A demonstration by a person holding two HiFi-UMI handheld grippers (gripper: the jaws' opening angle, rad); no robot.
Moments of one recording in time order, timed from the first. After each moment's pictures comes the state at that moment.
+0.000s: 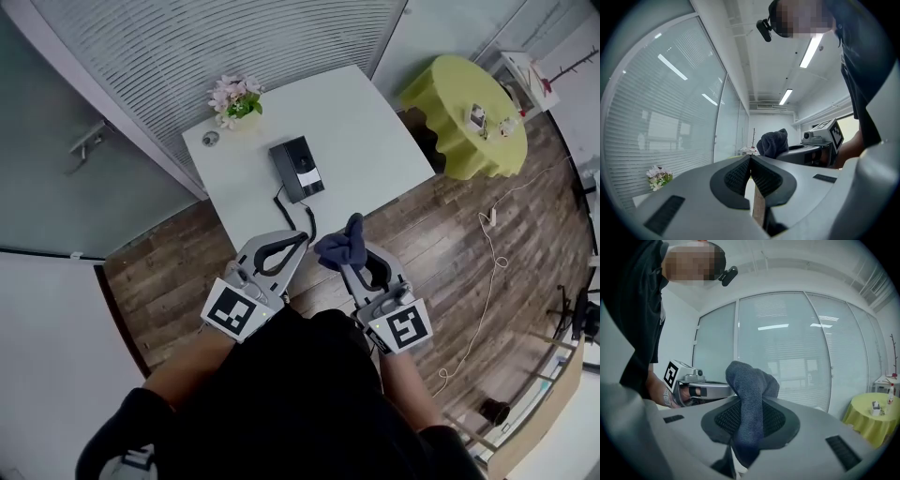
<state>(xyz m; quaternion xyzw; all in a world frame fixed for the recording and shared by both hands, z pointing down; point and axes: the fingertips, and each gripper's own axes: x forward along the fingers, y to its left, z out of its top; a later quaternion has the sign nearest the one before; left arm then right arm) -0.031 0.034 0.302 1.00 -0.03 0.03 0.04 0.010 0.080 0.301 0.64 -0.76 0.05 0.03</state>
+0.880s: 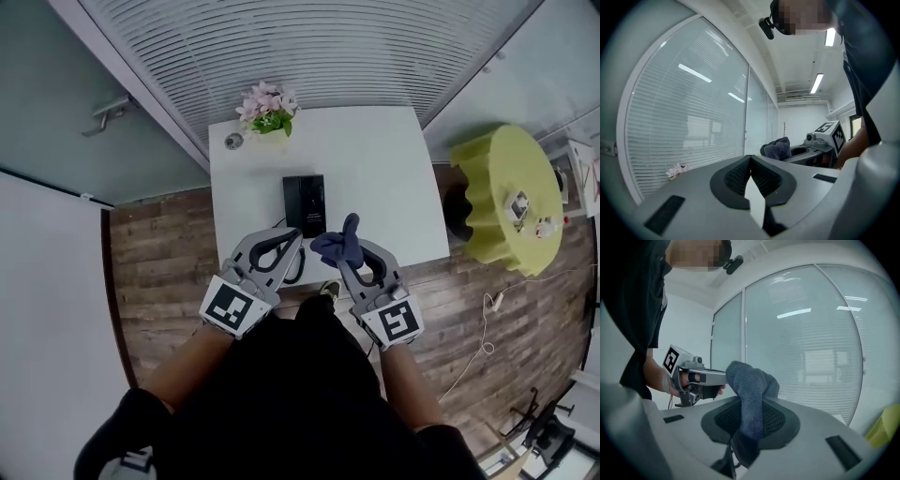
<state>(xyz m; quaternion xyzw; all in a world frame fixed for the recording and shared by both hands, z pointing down) 0.061 -0.079 0.331 0.97 -0.23 0.06 0.06 0.126 -0.045 0.350 0.50 -0.86 0.06 0.09</state>
